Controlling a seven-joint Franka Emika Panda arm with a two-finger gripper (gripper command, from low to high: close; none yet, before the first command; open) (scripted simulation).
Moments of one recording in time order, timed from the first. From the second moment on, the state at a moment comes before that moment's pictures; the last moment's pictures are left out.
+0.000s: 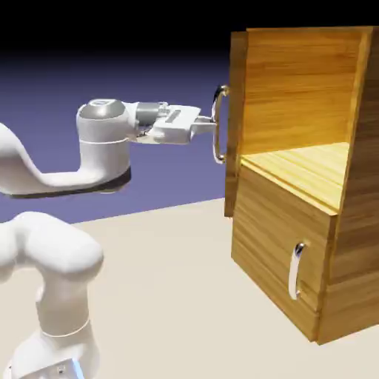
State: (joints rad) arm 0.51 -1.28 -0.13 -2.88 -1.72 2.07 -0.75
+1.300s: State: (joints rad) arm -0.20 -0.57 1.27 -2.03 -0.82 0.89 -0.49
